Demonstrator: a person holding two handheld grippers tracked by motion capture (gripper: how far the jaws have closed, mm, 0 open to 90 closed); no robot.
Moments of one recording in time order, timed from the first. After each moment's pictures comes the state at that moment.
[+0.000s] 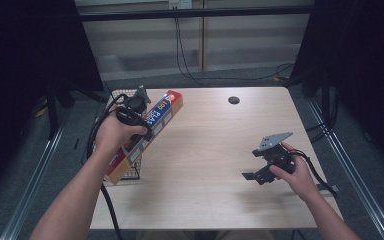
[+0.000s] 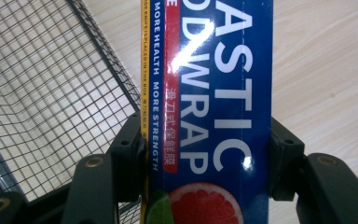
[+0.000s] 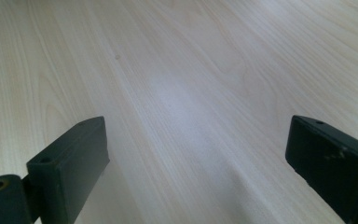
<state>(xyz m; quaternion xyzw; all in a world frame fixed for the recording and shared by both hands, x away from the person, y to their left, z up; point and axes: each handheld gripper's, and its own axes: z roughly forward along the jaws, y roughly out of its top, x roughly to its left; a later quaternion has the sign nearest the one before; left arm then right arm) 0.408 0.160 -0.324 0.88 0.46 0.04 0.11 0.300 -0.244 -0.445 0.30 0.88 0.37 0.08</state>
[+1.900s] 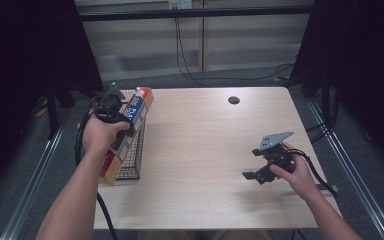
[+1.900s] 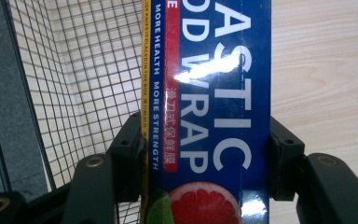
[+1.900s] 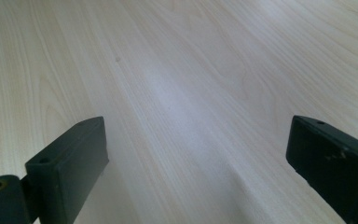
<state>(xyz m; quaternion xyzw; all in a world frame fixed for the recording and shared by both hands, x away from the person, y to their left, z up) 0.414 0.211 -0.330 0.78 0.61 0.06 0.13 0.302 -0.245 -0.445 0.30 0.88 0.37 0.08</state>
